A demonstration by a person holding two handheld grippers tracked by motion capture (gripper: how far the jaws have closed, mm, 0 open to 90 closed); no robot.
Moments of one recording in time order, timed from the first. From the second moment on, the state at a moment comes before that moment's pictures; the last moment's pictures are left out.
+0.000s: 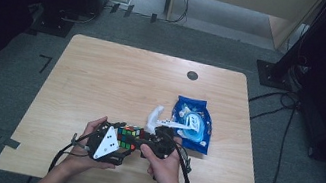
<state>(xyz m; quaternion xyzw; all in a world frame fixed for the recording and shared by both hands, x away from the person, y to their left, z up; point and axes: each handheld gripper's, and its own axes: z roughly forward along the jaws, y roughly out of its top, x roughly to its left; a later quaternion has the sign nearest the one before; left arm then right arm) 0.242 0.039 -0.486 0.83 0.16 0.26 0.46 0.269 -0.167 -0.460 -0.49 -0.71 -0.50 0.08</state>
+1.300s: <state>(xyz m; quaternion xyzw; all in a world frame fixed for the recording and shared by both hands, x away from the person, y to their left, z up) 0.256 0.062 -0.482 0.82 0.21 0.24 0.48 0.288 -0.175 -0.510 -0.44 -0.79 -0.37 -0.19</state>
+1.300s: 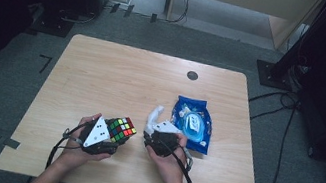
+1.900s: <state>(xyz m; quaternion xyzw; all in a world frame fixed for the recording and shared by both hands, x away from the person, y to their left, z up) 0.249 0.051 -0.482 0.82 0.20 0.22 0.49 0.260 -0.170 -0.459 -0.40 -0.73 -0.54 -0.11</state>
